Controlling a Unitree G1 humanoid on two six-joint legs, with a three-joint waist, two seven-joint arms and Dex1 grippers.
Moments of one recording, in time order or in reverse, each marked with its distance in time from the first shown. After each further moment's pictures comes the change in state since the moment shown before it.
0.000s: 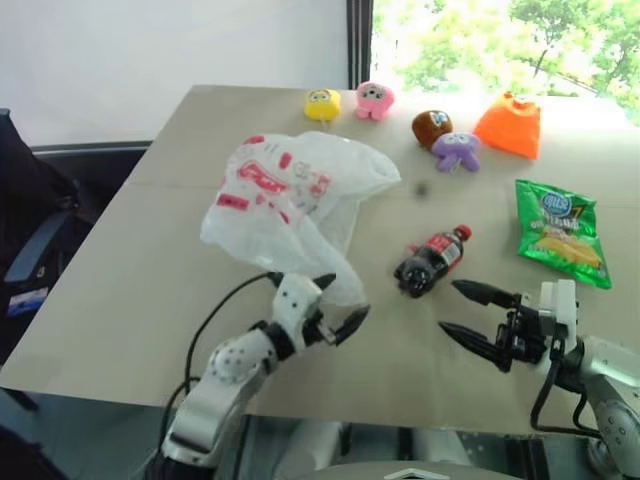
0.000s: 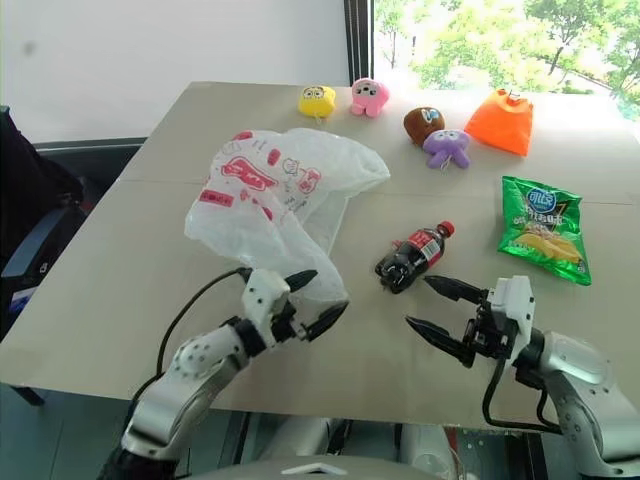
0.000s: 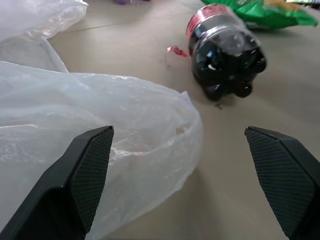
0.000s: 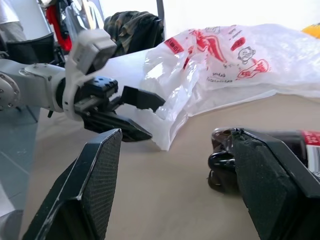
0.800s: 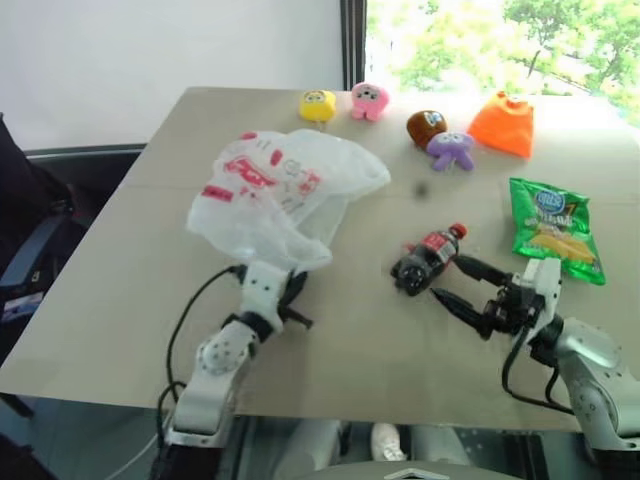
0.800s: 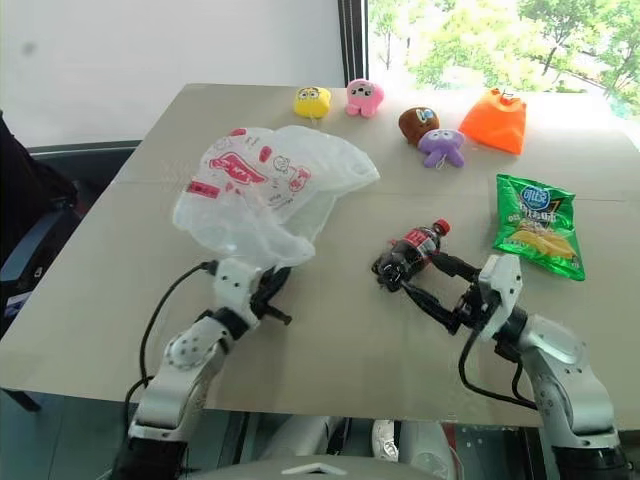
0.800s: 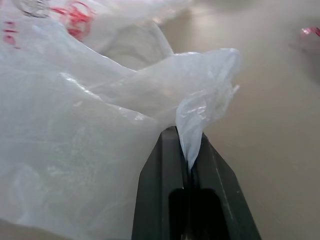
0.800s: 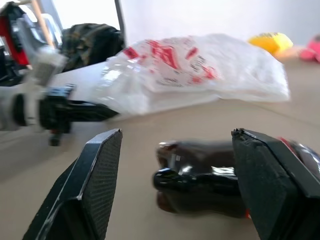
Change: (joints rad) left arm 0.110 -0.088 0.233 0.078 0.063 -0.229 0.130; right arm -0.147 0.100 0.030 0.091 -0.040 0.094 -0.220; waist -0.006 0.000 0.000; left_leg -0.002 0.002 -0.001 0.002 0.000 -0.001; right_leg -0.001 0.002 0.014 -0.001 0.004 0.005
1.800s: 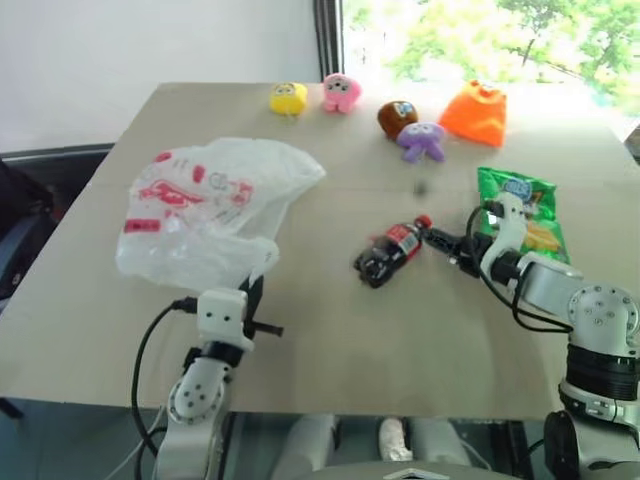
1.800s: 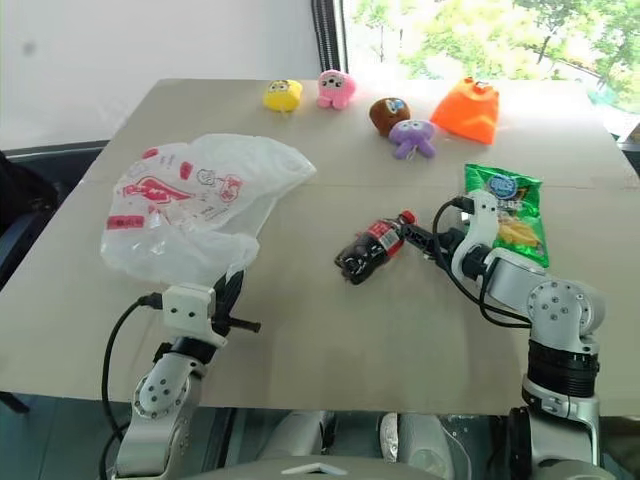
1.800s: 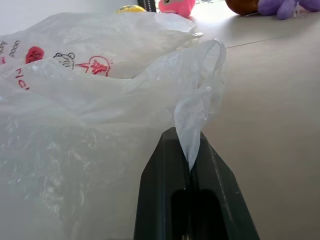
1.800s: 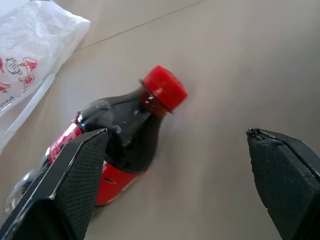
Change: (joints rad) left arm 0.101 -0.081 0.054 -0.022 0.110 -0.170 0.145; right arm -0.511 0.163 -0.187 0.120 0.441 0.990 -0.895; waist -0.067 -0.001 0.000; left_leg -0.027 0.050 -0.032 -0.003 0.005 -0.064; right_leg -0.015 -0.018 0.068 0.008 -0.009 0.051
